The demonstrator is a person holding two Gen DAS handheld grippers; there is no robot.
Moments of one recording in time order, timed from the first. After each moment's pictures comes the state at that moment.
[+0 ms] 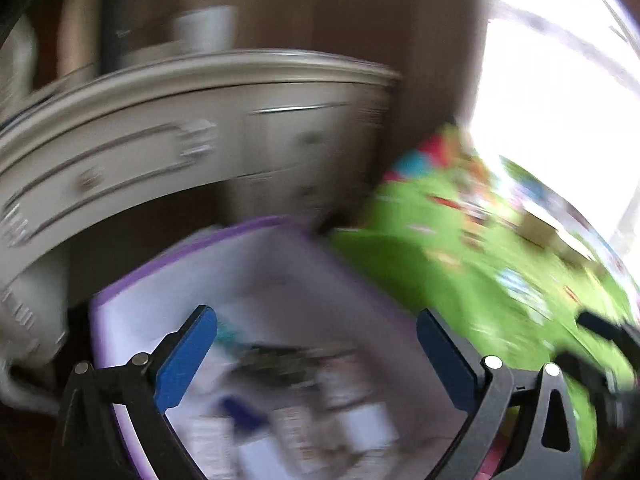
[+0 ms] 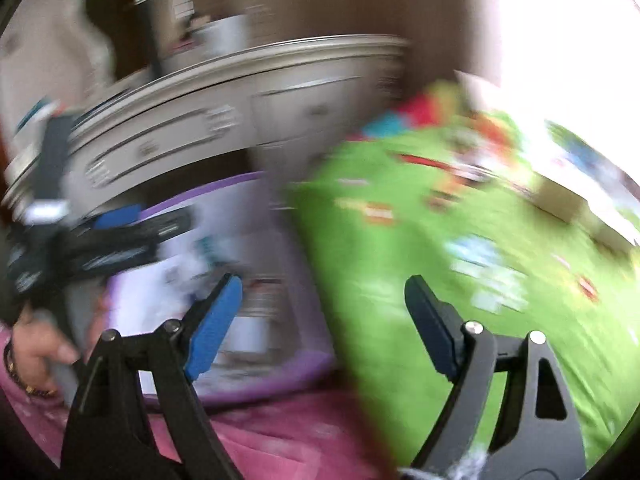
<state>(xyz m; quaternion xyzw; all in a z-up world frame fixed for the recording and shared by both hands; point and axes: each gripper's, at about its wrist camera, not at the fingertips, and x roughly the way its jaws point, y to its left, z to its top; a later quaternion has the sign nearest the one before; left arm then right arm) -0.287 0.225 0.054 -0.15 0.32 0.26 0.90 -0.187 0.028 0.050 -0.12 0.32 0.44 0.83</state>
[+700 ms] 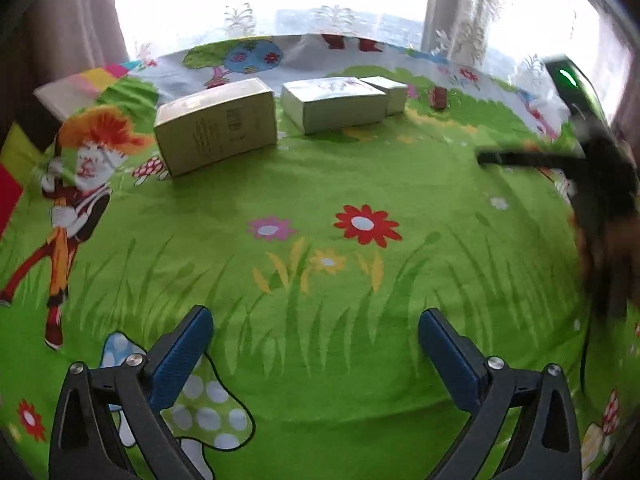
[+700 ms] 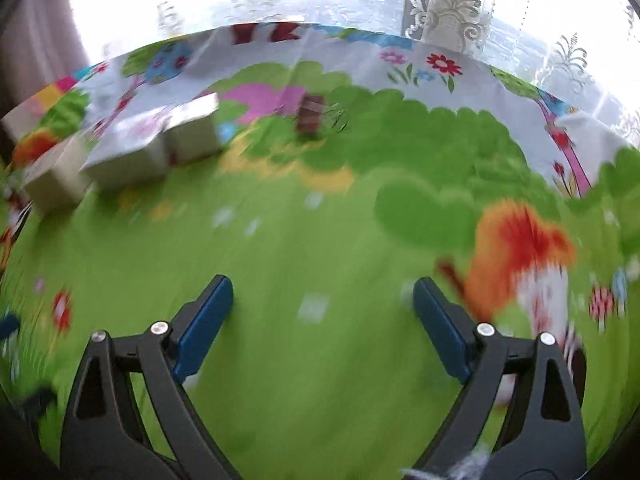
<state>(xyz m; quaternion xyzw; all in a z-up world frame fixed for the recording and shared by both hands) -0.012 0.001 -0.009 0.03 0.45 -0.09 0.89 0.111 -0.254 -0.007 -0.02 0.45 0.02 0.89</state>
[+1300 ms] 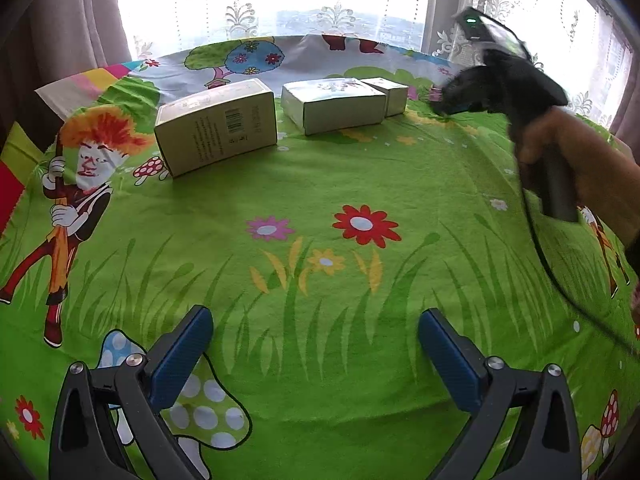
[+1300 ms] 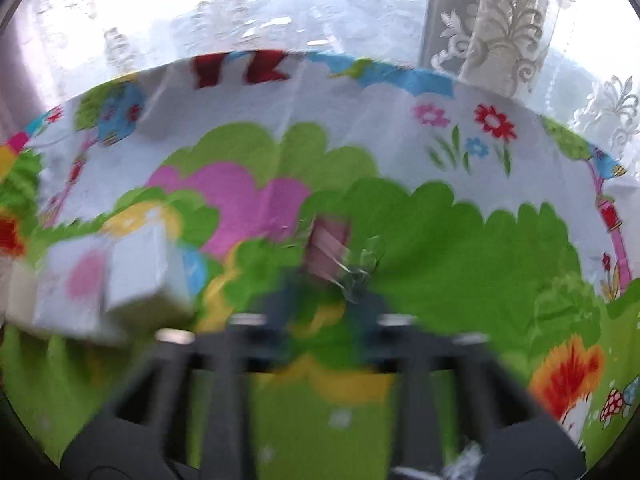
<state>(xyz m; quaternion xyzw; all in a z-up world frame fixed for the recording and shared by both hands) -0.012 0.002 -0.008 0.03 0.45 -0.08 0.89 0.202 -0.227 0.001 0.00 0.45 0.02 0.89</state>
